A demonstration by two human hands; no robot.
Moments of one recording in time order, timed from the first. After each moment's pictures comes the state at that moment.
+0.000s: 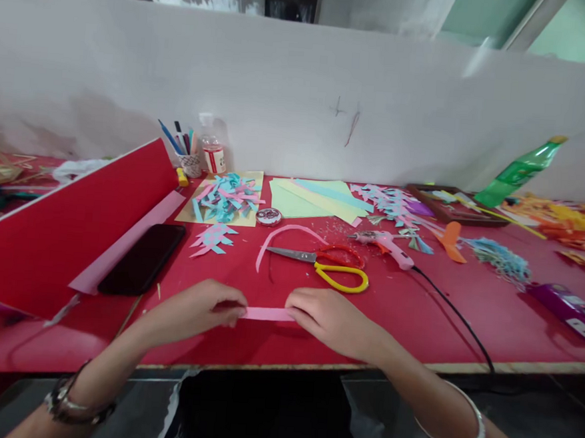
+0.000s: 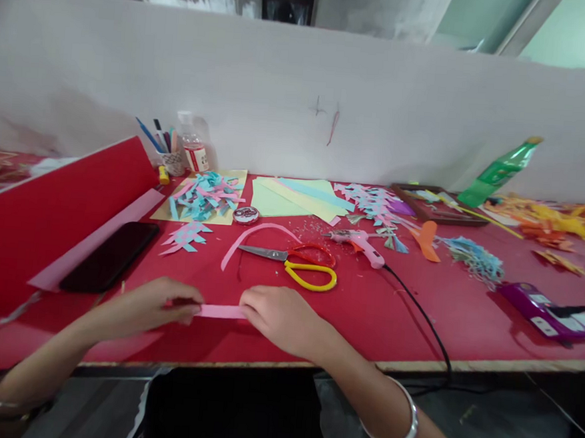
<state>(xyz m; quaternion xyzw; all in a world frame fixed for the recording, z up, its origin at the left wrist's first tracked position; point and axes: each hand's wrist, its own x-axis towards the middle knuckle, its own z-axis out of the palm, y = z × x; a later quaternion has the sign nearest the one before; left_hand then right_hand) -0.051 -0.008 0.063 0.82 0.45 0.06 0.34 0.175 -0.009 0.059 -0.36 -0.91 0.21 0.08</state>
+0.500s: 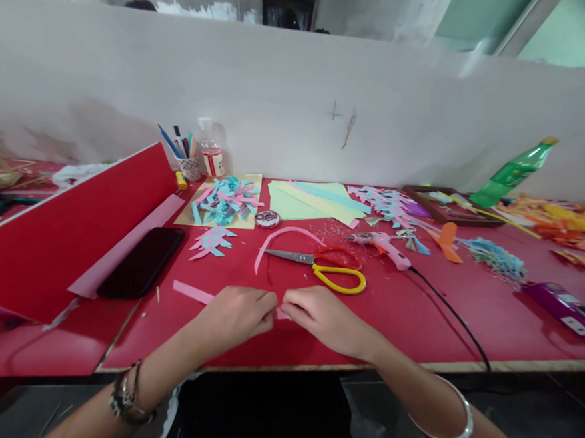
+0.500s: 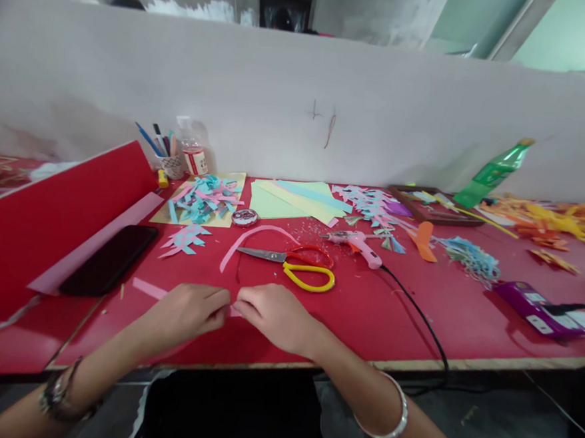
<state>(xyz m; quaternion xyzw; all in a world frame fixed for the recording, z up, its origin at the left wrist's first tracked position) -0.010 -0.012 0.045 0.91 0.41 0.05 -0.02 0.173 -0.004 0.055 -0.38 -0.87 0.29 0.16</state>
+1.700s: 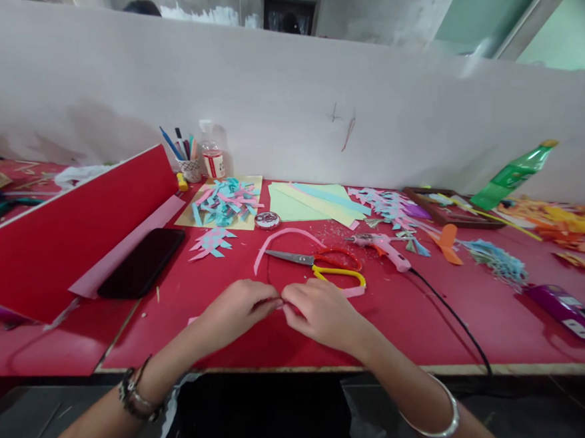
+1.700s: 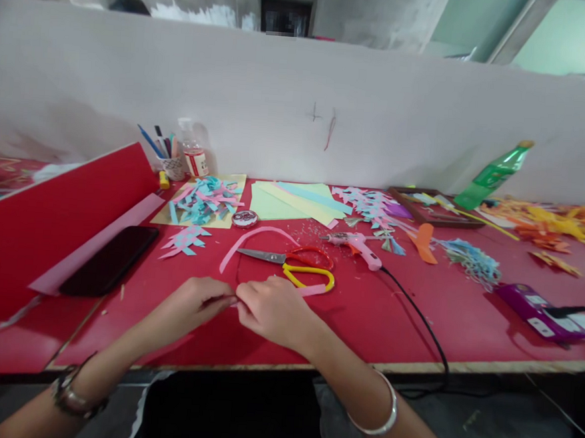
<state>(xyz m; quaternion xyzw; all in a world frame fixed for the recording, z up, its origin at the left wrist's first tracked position) -0.008 -0.006 0.045 0.85 0.43 0.20 0.23 0.172 -0.001 0.047 -0.34 -0.93 0.03 0.14</state>
